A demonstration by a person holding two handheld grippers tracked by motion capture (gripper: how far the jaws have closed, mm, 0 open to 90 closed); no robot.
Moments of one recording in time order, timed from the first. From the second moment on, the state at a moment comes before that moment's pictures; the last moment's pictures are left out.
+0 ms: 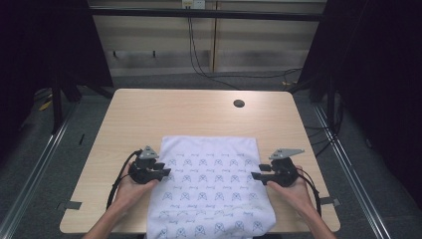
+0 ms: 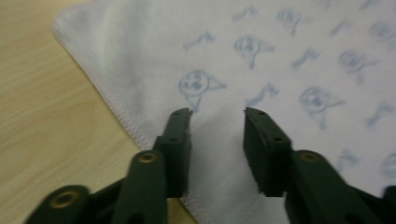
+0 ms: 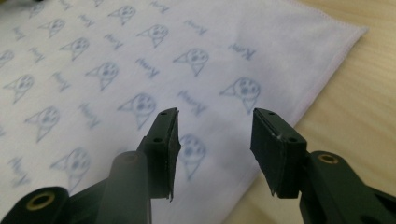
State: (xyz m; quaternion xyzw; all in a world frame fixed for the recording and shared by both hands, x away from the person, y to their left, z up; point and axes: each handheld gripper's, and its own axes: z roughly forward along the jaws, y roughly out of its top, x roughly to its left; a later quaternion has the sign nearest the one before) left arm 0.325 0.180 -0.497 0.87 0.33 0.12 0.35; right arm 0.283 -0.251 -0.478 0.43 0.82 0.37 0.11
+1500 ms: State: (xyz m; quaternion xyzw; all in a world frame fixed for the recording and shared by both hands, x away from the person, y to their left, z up) left arm 0.305 0.179 -0.495 0.88 0.31 0.08 0.35; right arm 0.270 -0.237 -0.495 0.41 0.84 0.33 0.13
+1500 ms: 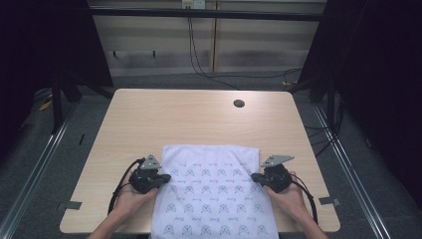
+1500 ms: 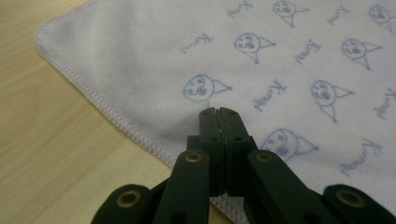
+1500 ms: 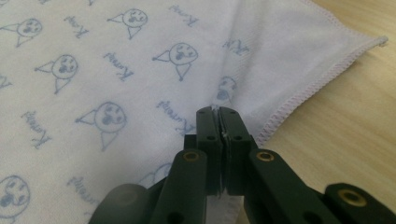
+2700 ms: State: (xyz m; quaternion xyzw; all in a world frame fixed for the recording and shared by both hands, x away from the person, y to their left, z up) left arm 0.354 0.221 -0.476 0.81 0.41 0.06 0.41; right arm 0.340 -0.287 -0.471 0.46 0.79 0.39 0.14
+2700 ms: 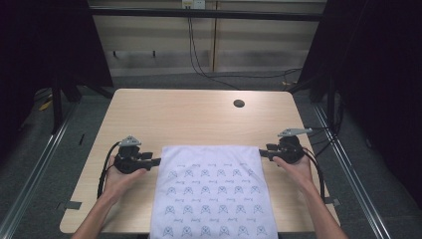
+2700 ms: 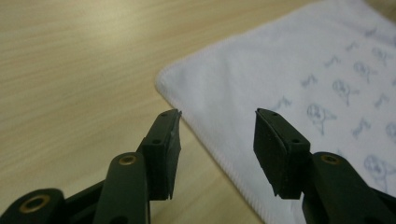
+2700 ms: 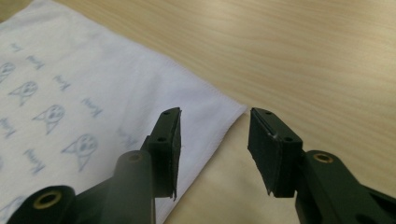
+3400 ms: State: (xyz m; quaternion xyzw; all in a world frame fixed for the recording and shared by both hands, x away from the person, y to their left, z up) left arm 0.369 0.213 -0.474 0.81 0.41 0.09 0.41; right arm 0.374 -0.265 -0.501 0.45 0.81 0.35 0.13
